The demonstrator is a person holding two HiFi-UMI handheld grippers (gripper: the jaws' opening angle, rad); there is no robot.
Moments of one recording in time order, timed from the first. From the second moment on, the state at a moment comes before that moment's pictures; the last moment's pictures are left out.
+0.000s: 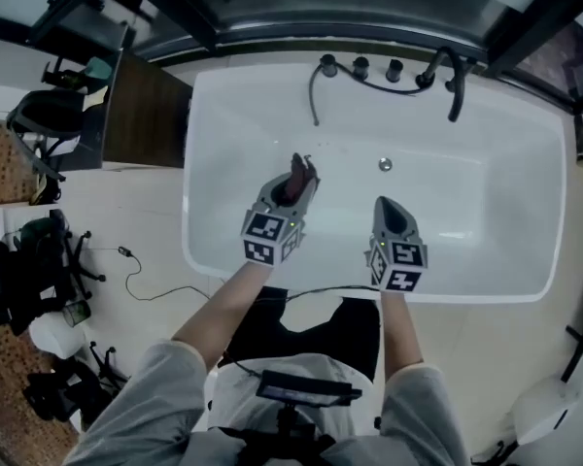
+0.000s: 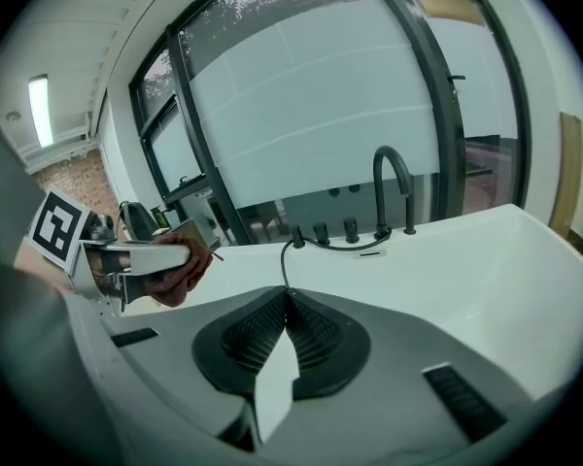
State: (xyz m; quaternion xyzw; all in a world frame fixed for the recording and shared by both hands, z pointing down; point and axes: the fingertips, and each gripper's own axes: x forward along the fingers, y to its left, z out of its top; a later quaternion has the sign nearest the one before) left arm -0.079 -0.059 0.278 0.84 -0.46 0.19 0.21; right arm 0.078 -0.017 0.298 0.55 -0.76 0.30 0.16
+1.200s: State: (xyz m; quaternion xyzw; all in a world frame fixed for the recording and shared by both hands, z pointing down) left arm -0.075 -0.339 0.487 0.80 -0.57 0.15 0.11; right arm 0.036 -0.205 0.508 0.53 -0.79 0.28 0.14
